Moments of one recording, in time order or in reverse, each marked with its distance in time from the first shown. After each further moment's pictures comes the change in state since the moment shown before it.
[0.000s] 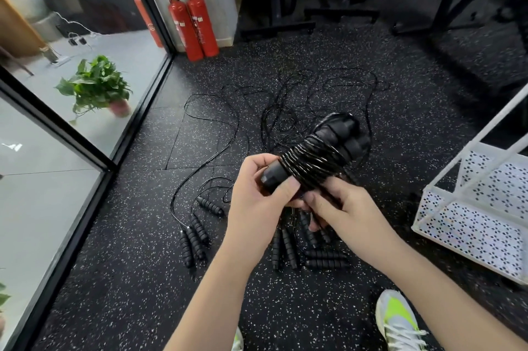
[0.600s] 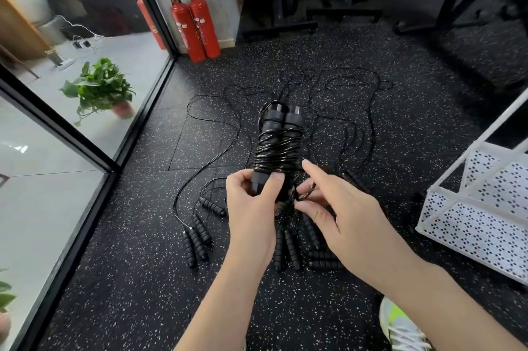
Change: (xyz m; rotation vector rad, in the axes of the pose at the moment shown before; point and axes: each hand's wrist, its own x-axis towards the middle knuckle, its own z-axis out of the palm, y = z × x) left_hand 0.003 -0.015 0.006 -0.139 0.359 -0.169; right_hand -0.018 -0.021 0.007 -0.406 0.065 -0.318
